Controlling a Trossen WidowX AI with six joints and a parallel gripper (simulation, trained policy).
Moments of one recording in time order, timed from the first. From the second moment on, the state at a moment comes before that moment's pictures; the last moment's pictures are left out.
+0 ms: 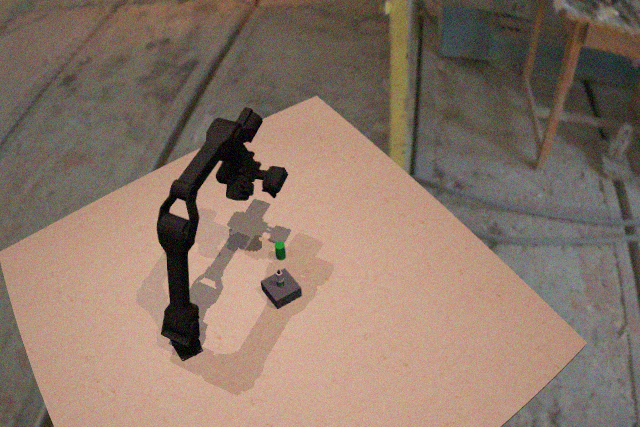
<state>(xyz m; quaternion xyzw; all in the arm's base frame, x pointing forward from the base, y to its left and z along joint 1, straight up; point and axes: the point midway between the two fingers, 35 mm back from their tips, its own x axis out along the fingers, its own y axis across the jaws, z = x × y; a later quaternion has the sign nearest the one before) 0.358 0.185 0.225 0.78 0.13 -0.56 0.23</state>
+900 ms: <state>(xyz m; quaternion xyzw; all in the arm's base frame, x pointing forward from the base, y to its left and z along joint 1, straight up) 0.375 0.159 0.171 0.73 0.13 -0.65 0.17</state>
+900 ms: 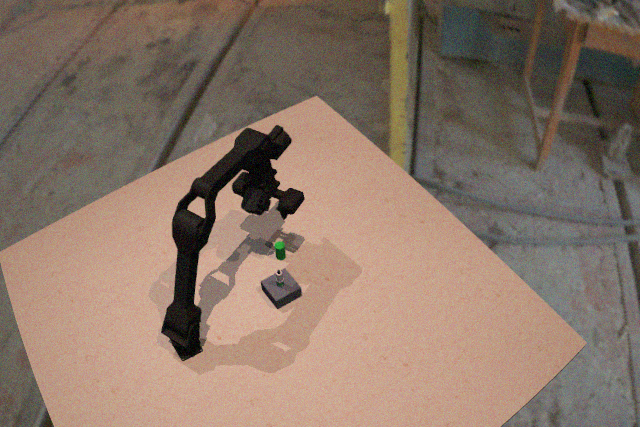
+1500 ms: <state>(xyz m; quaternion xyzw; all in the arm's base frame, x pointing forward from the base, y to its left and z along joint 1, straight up) 0.381 0.143 0.135 0.70 0.14 -0.69 0.15</state>
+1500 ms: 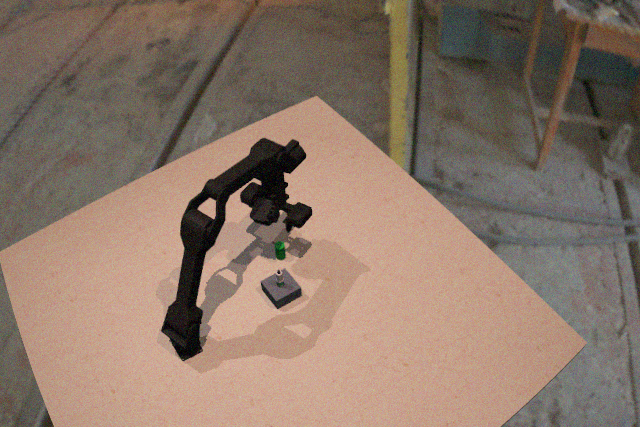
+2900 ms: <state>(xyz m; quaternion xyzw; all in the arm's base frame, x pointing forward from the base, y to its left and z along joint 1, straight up) 0.364 0.122 0.068 0.63 0.19 -0.72 0.20</state>
